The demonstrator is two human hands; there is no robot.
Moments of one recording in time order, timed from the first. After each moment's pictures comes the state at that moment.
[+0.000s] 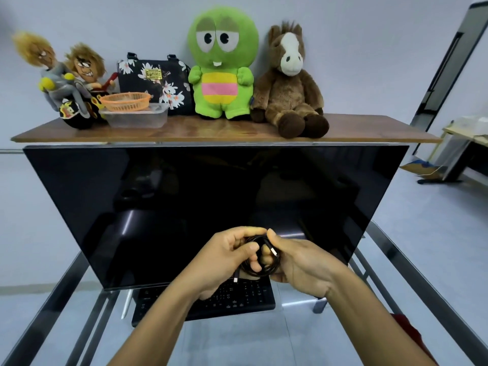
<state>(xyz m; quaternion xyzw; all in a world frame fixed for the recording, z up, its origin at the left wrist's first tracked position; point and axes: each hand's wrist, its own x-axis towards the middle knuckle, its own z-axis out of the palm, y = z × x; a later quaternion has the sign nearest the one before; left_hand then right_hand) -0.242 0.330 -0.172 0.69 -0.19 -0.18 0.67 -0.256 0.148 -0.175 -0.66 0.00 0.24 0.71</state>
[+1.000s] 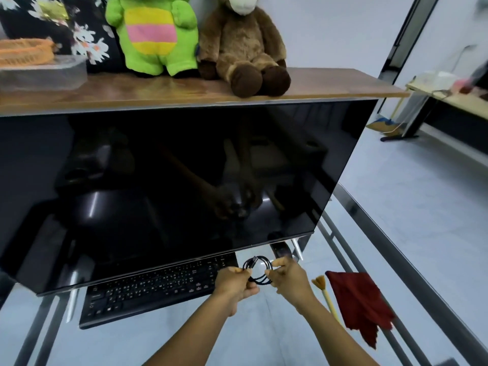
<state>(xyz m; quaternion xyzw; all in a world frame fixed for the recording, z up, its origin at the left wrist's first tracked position) -0.225 0.219 -0.352 0.64 0.22 -0.29 0.67 -0.268 0.083 -0.351 -0.81 0.26 0.04 0.52</state>
